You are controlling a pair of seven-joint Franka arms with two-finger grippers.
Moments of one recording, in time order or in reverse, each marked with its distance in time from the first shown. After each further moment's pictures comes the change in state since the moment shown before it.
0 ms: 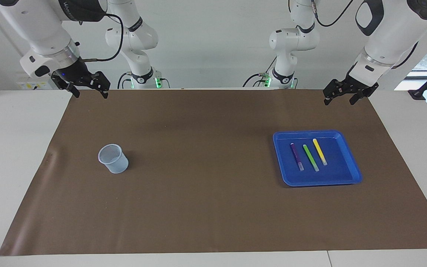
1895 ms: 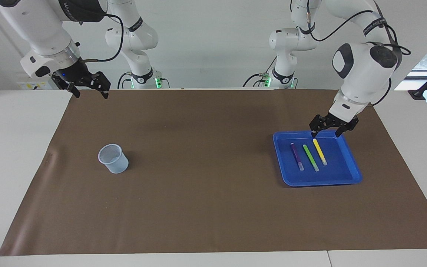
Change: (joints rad) left arm -0.028 0.109 -0.012 -0.279 0.000 0.520 0.000; right arm 0.000 0.000 0.000 -0.004 0.002 0.000 0.000
